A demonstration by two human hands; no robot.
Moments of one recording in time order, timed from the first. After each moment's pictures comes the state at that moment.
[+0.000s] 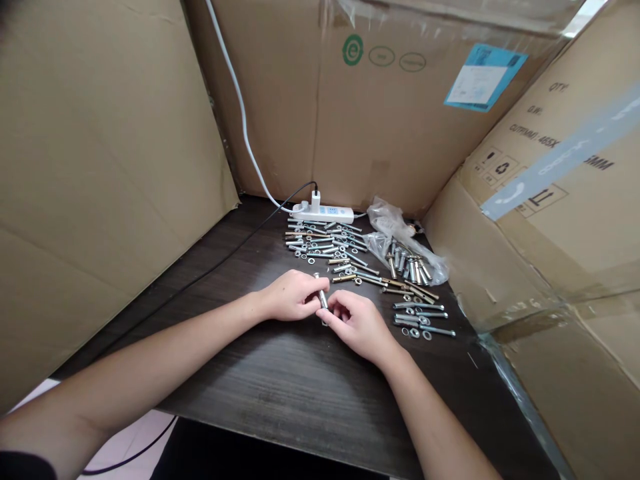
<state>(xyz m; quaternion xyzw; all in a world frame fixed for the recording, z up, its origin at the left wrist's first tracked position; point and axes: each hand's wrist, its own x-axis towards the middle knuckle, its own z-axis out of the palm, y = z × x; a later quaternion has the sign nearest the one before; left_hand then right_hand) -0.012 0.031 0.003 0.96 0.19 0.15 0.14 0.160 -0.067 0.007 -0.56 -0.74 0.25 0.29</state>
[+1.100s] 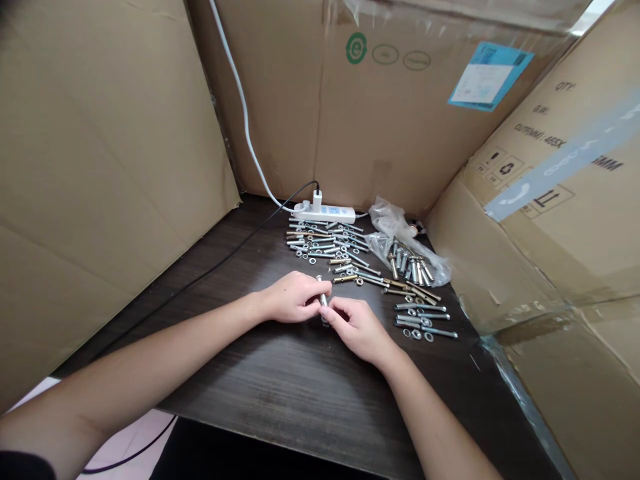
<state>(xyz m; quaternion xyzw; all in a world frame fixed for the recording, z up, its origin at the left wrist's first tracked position) -0.012 0.029 0.005 0.96 0.17 0.15 0.18 0.161 -0.063 0.000 -0.54 -0.72 0.33 0.28</state>
